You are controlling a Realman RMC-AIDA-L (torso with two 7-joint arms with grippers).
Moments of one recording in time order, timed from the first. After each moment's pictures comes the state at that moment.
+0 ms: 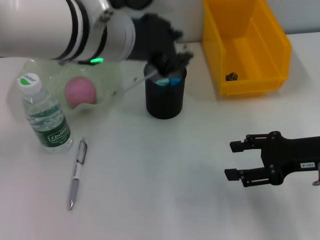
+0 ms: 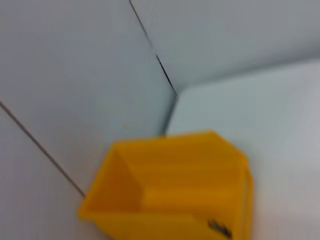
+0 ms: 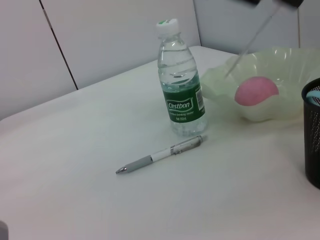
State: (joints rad) left arm -0.64 -2.07 1.69 1.63 2.46 1.08 -2.34; right arm 0.31 2.07 -0.90 -0.99 -2.00 -1.65 1.51
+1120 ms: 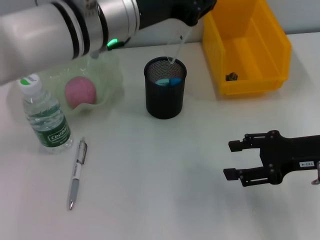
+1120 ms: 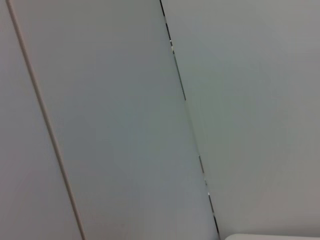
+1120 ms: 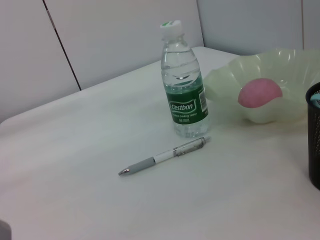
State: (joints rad) left arm -0.59 -2.08 1.70 1.33 1.72 0.57 -1.81; right arm 0.31 2.07 -0.90 -0.99 -2.00 -1.66 1.52
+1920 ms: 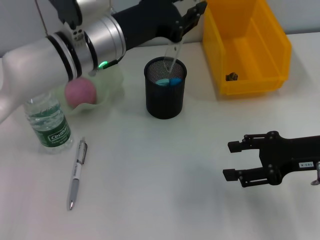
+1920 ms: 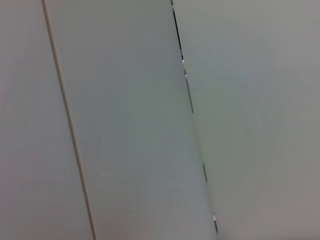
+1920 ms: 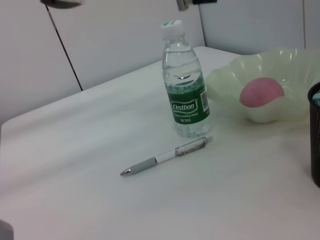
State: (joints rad) left arm -0.70 -2.08 1.65 0.80 0.92 0.73 -1.01; right arm 0.32 2.07 -0.90 -0.99 -2.00 -1.66 1.52
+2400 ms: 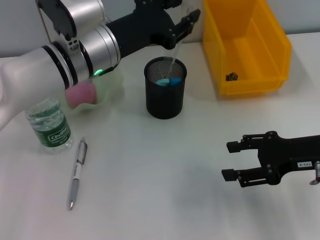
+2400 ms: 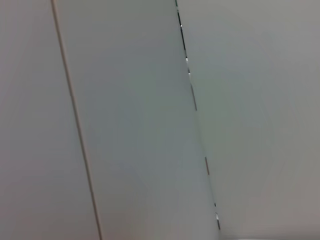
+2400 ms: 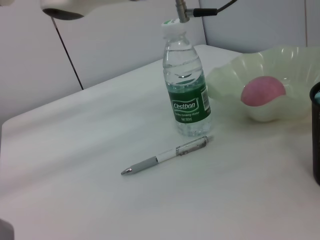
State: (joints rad) left arm -0.72 -2.08 1.64 0.70 0.83 0.77 -0.91; right arm 0.32 2.07 -0.91 -0.99 -2.00 -1.66 1.53
